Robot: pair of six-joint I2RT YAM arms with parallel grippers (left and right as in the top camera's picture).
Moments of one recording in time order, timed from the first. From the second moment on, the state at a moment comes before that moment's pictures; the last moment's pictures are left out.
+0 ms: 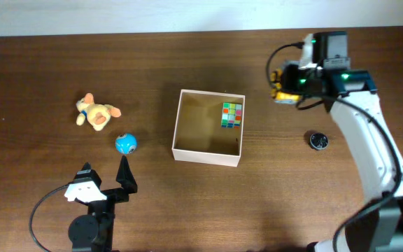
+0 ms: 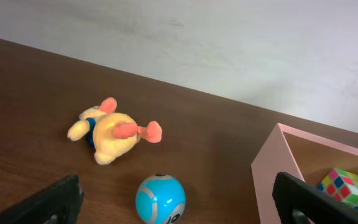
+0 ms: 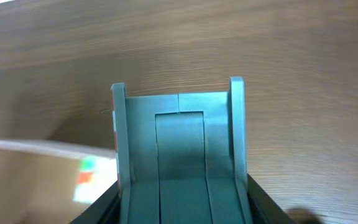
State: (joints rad) left arm 0.02 0.01 0.02 -0.10 -0.02 -0.27; right arm 0.09 1.66 1.50 -0.77 -0.11 0.21
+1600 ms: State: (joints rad) left arm 0.02 0.01 0.02 -0.10 -0.02 -0.27; right arm 0.67 1.91 1.50 -0.51 0.21 0.82
